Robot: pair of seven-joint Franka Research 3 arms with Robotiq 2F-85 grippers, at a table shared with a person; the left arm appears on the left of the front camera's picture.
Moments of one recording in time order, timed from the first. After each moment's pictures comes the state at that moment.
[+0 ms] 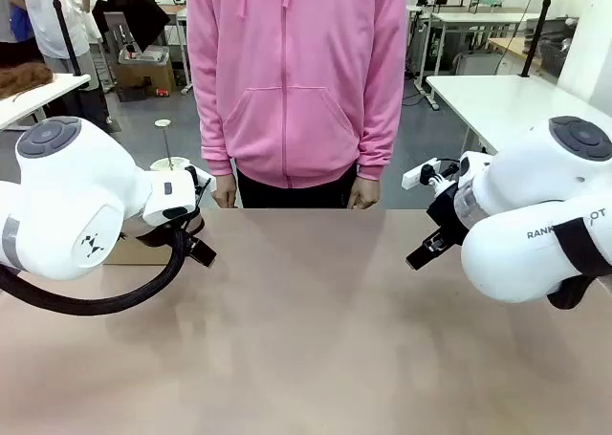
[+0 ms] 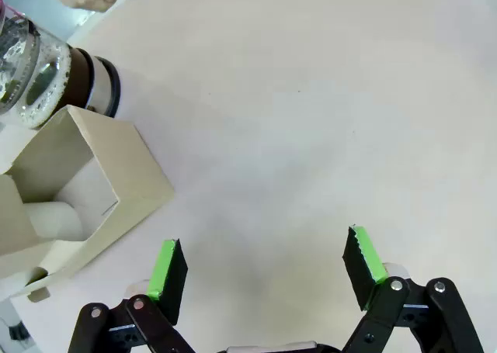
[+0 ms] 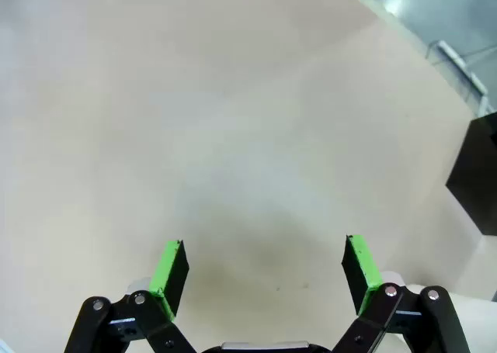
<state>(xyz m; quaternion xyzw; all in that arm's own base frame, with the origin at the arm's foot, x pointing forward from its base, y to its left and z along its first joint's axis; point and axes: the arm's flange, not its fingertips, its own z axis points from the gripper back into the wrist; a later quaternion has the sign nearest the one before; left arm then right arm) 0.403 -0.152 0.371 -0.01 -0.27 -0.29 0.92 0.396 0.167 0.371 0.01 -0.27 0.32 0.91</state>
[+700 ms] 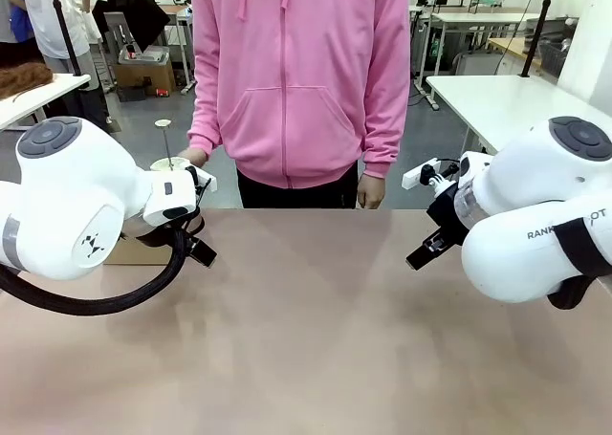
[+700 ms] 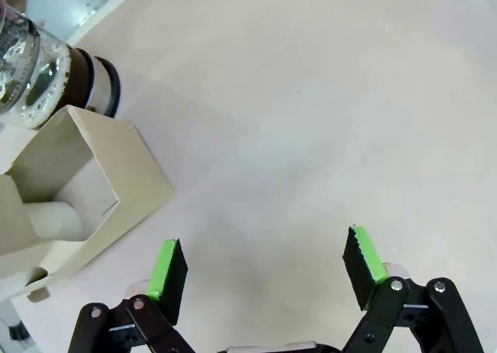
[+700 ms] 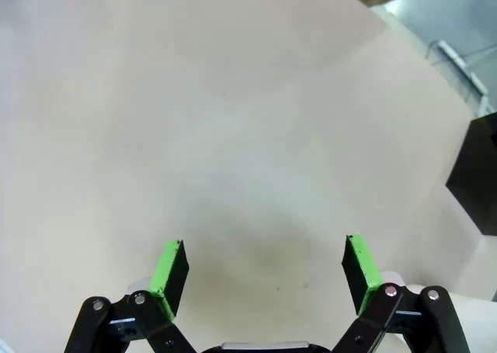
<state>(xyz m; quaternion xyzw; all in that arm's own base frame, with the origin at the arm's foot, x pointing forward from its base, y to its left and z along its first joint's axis) 0.403 -0.152 0.371 -0.01 -0.27 -0.29 0.92 0.396 0.167 0.371 0.01 -0.27 0.32 0.91</state>
